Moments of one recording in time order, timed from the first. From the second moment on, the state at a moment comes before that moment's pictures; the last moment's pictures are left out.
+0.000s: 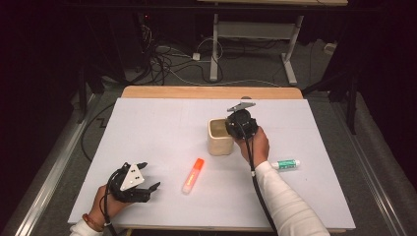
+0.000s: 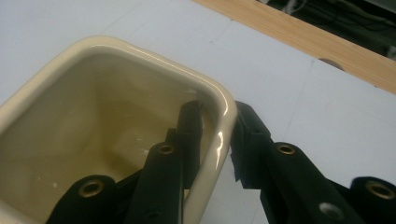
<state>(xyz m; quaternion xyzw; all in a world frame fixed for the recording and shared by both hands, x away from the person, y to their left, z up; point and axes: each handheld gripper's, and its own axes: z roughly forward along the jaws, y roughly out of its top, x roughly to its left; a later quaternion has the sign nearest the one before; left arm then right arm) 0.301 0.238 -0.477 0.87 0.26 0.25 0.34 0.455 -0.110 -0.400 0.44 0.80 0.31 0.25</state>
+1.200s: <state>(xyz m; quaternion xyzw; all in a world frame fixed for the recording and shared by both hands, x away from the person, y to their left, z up) 0.301 0.240 -0.474 0.86 0.26 0.25 0.35 0.408 -0.181 -0.362 0.33 0.80 0.41 0.28</state>
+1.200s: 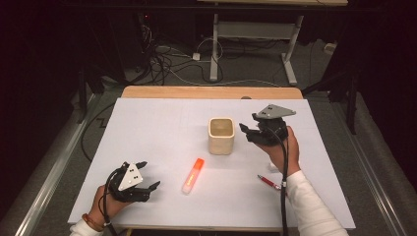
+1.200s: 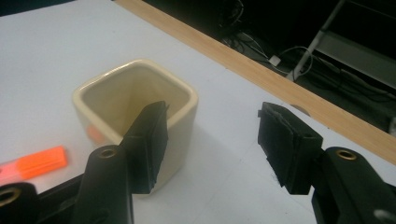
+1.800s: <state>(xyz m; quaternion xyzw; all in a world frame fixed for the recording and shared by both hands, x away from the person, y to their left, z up) 0.302 0.245 -0.476 0.87 0.25 0.23 0.36 0.356 -0.226 -0.384 0.31 0.80 0.44 0.28</state>
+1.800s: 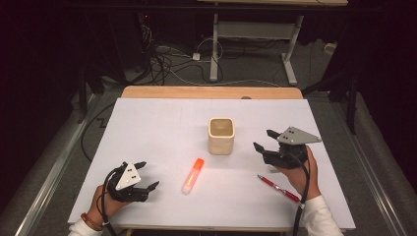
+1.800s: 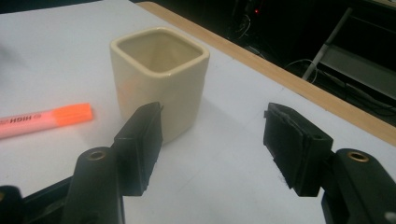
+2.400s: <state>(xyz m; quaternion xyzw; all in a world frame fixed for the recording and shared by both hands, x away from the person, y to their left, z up) 0.299 0.243 -0.474 0.87 0.24 0.24 0.36 0.312 -0.264 -0.404 0.33 0.81 0.41 0.26</state>
